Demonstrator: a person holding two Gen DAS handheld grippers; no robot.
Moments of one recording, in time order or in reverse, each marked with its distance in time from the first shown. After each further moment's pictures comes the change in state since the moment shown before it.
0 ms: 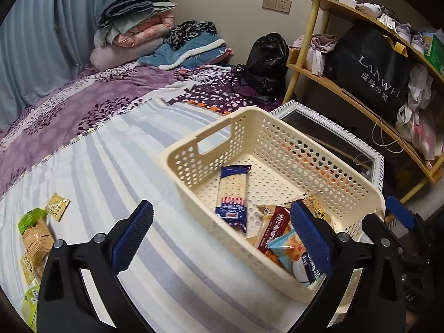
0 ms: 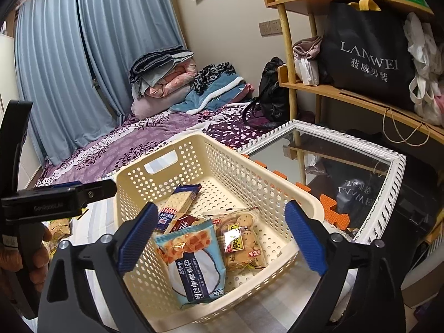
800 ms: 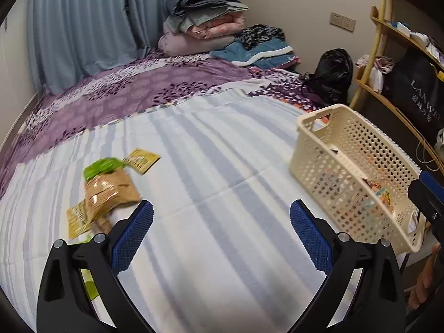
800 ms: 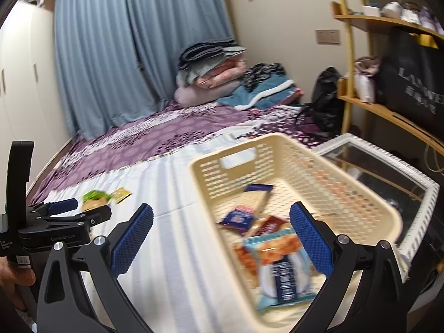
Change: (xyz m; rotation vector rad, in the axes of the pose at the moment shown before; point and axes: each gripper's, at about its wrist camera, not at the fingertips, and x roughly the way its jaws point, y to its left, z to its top) left arm -0.055 0.120 -0.072 -0.177 -0.017 0.235; right arm -0.003 0.102 -0.006 -0.160 0.029 0.180
